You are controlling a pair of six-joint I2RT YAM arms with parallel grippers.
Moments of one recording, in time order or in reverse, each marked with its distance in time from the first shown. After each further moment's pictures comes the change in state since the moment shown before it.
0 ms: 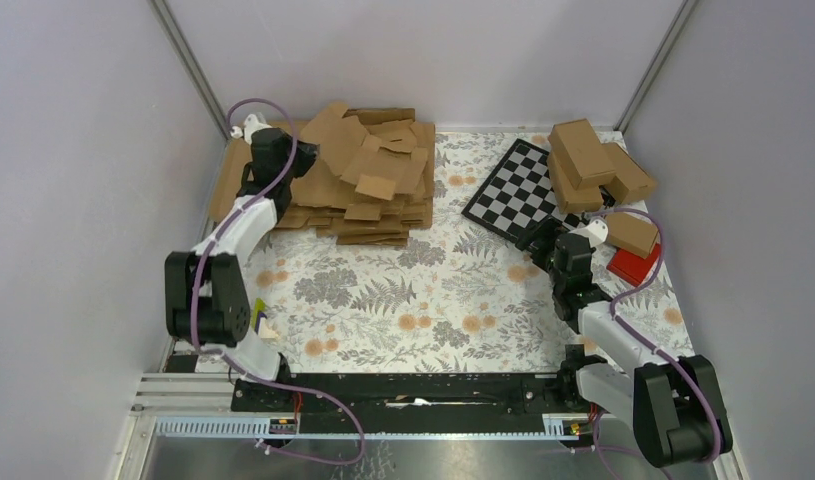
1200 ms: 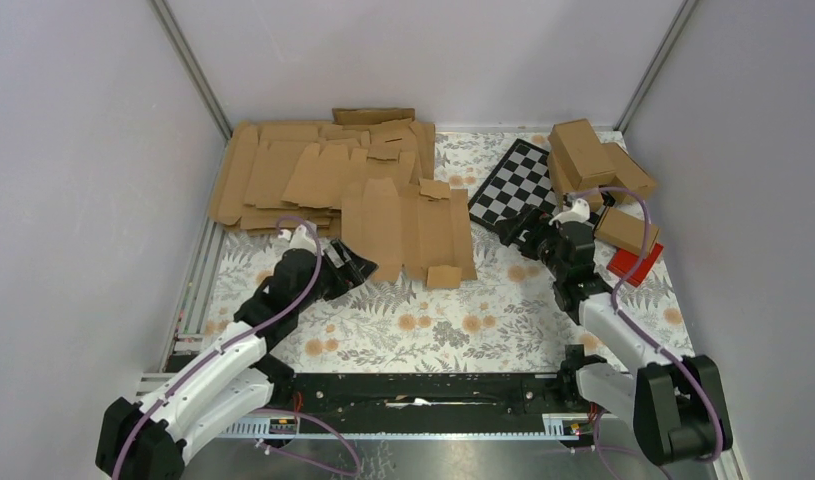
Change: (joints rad) left arm -0.490 -0.909 -0.767 -0.245 0.053 -0.066; right arm 0.006 0.044 0.103 0.021 -0.367 -0.071
